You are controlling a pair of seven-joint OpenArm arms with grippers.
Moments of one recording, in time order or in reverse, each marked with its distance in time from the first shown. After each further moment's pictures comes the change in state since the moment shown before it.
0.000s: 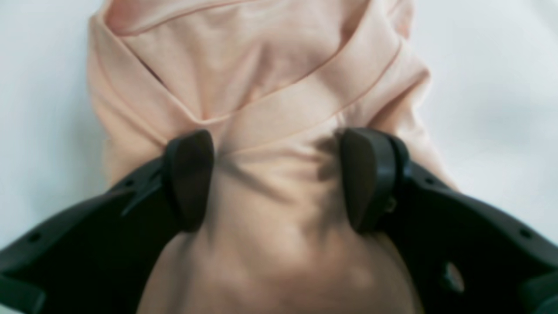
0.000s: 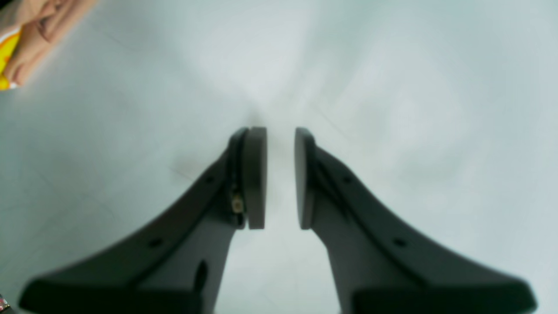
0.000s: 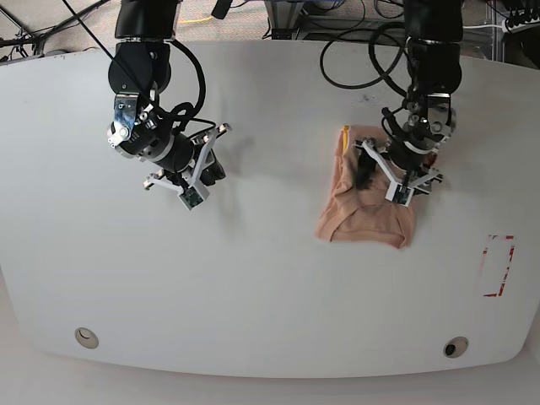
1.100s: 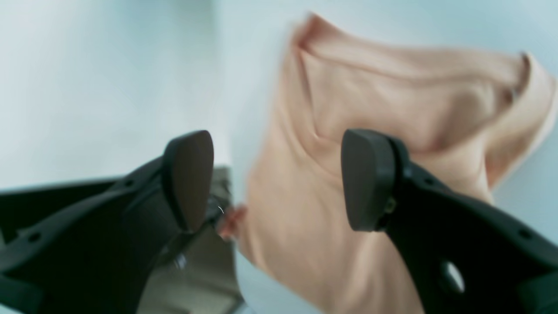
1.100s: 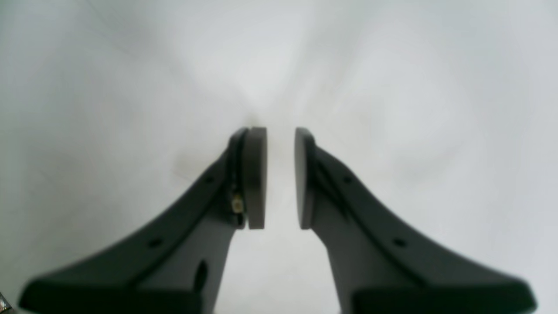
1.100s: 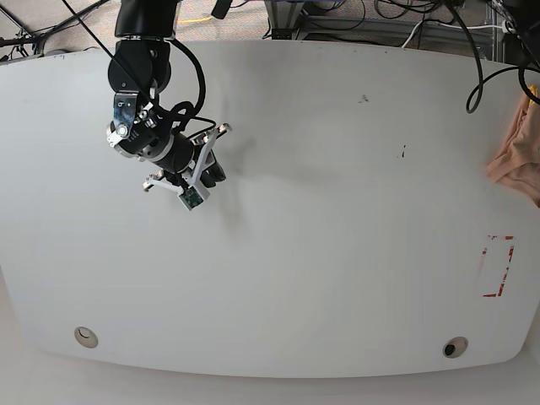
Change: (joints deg) left arm -6.2 -25.4 -37.5 -6.2 5.7 -21.9 11.8; right arm -0.8 -0.1 0.0 2.0 0.0 0.0 0.0
